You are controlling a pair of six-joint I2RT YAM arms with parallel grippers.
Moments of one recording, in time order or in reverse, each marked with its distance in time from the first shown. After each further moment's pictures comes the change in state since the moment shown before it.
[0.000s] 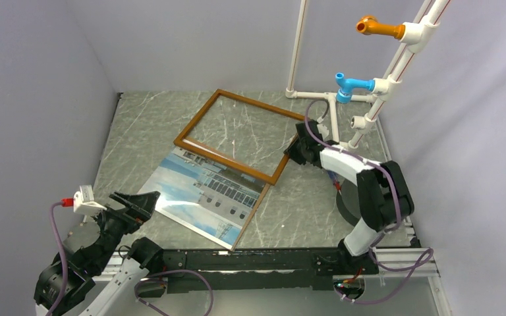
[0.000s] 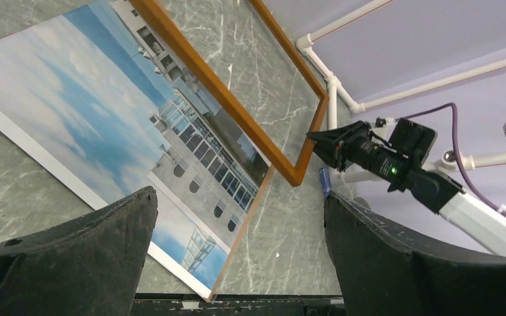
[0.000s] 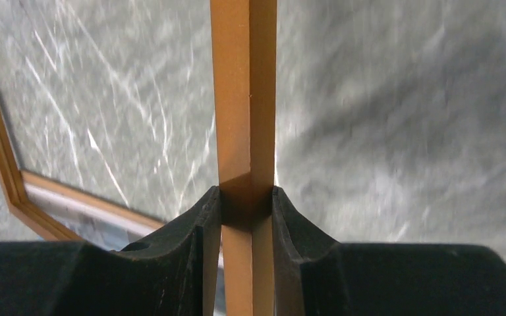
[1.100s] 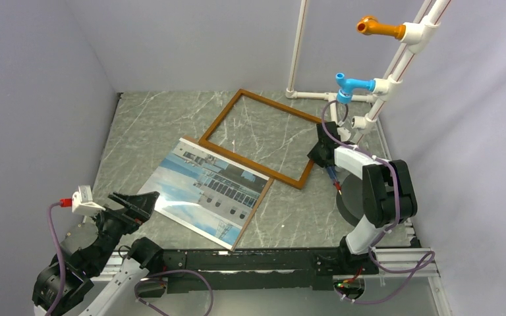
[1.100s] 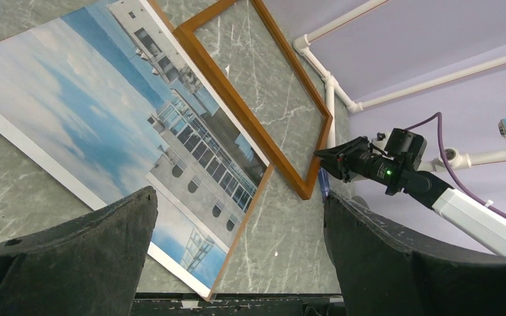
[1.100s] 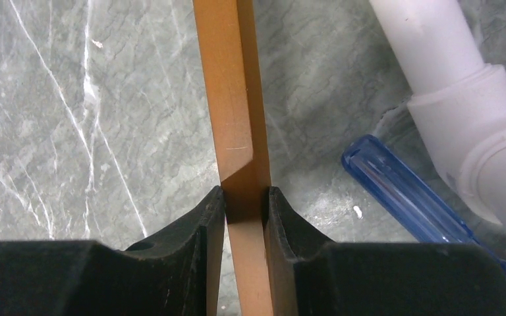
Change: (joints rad) left arm 0.000 0.002 0.015 -0.008 0.004 0.008; right arm -0.219 0.052 -0.010 -0.043 0.065 -0.175
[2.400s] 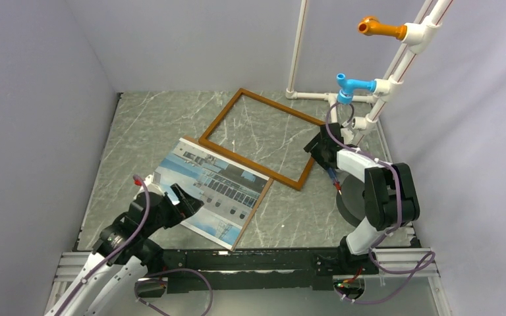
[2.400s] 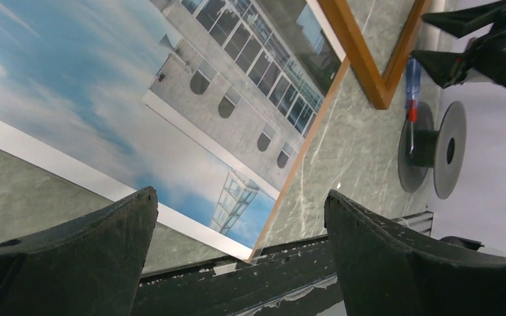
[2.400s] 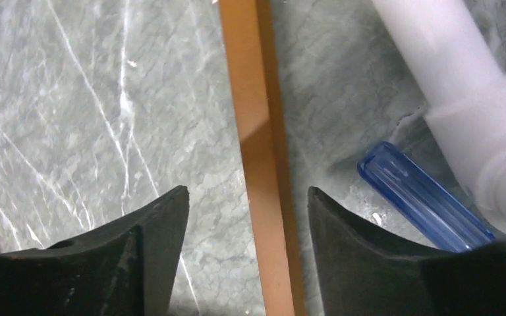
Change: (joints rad) left arm 0.000 0.211 -0.408 0.278 0.293 0.001; right arm -0.024 -0.013 -0.044 0.082 -0.019 0.083
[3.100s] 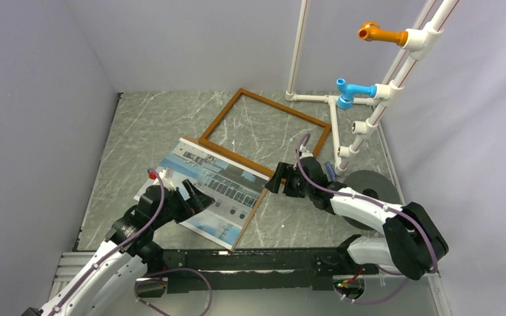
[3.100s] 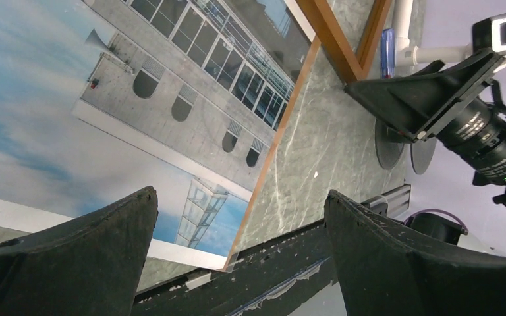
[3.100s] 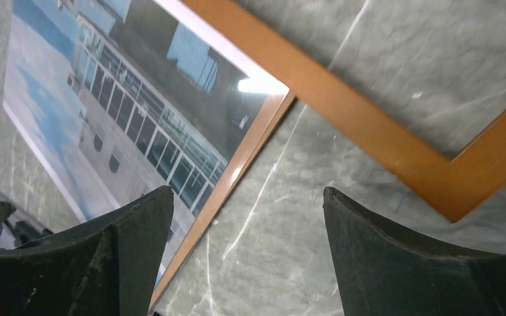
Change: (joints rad) left arm 0.000 0.145 -0.099 0.263 0.137 0.000; right arm 0.427 -0.403 -0.365 0.198 -0.254 -0.220
